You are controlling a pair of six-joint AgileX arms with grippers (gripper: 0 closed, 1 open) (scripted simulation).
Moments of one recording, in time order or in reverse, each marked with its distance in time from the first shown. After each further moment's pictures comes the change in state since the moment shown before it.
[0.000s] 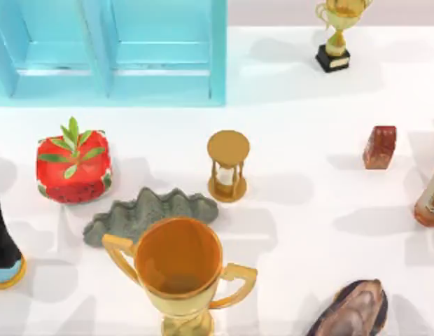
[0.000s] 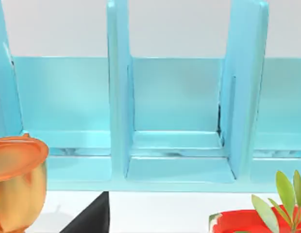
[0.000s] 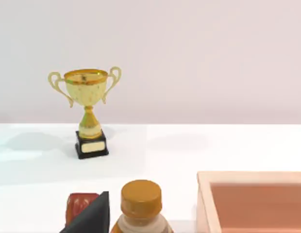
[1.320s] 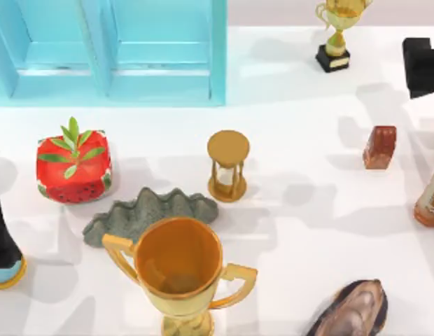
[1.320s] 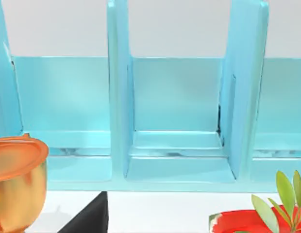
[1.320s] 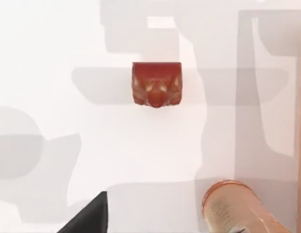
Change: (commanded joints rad) left arm 0.000 0.000 0.000 0.000 0.000 0.000; right arm 0.146 1.710 1.547 -1.059 0.007 0.159
